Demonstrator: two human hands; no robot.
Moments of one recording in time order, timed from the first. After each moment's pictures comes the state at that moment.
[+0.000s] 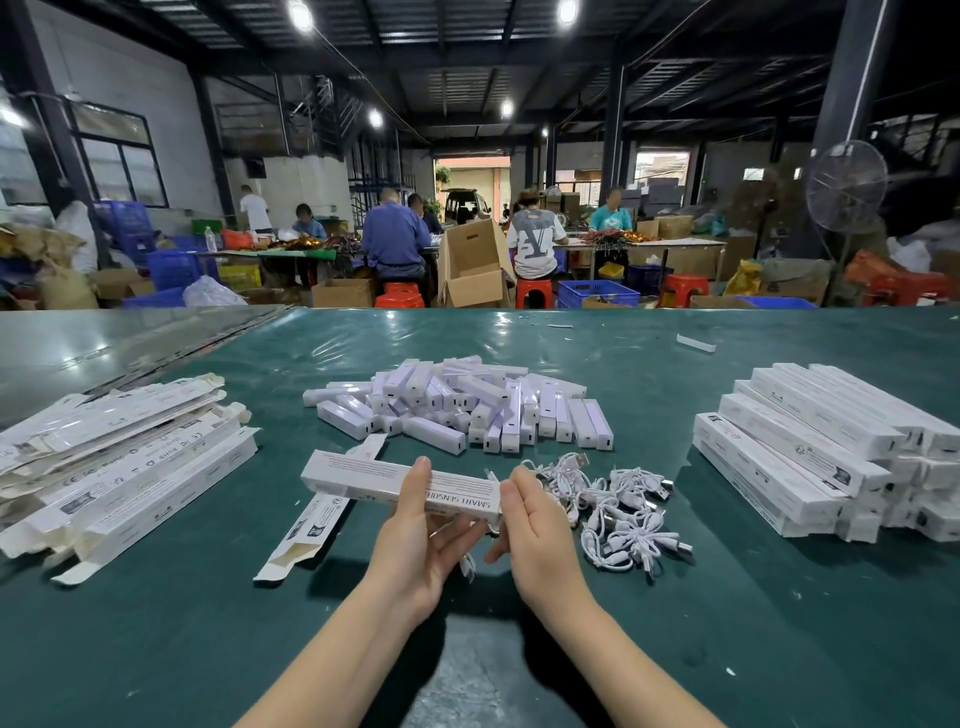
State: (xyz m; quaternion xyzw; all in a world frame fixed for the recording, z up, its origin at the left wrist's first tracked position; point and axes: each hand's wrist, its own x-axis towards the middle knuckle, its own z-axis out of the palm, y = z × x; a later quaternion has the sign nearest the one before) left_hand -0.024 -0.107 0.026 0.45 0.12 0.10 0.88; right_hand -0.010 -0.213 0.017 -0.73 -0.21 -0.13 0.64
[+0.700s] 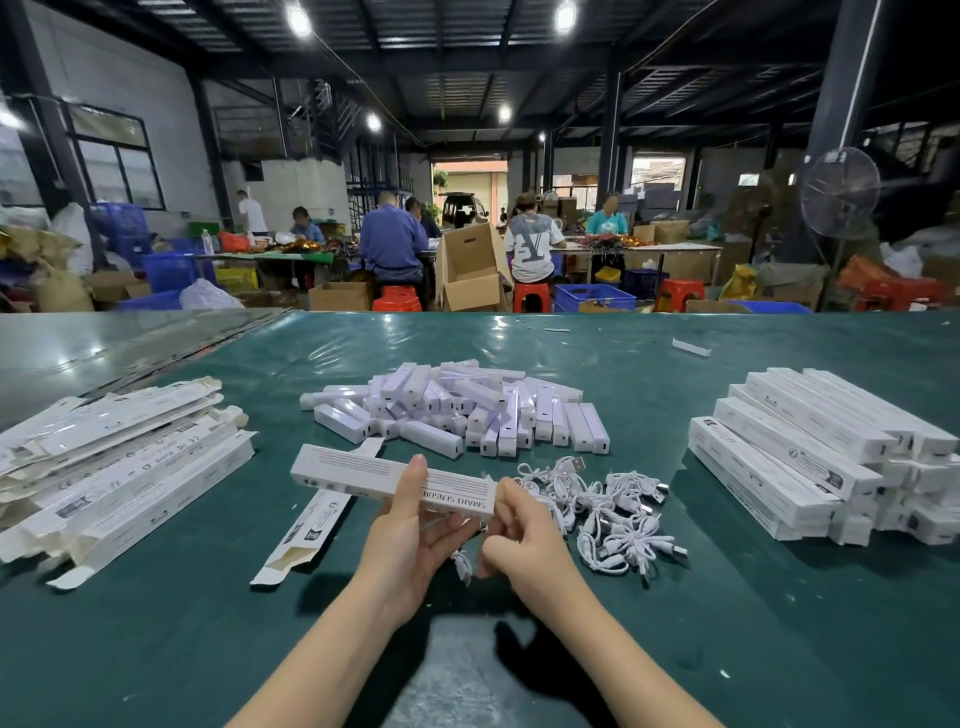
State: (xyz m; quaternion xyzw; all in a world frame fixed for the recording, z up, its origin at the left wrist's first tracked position) left_hand -0.020 -0.099 0.026 0.48 0.09 0.11 0.86; right_hand -0.009 -0.219 0.015 -0.72 -0.25 -0.03 0.65
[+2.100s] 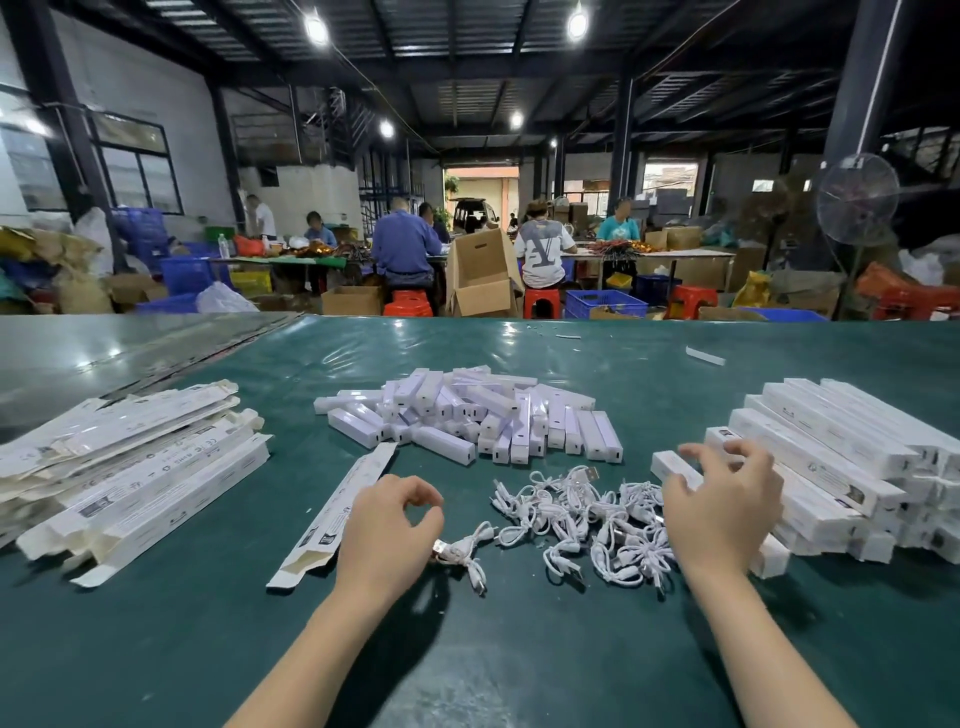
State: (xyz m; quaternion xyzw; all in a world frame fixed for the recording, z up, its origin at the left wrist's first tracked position) left_hand -0.024 -0.066 0.025 0.88 0.09 0.27 0.38; right_hand 0.039 -0.315 0.032 -0.83 0.09 -0.42 0.34
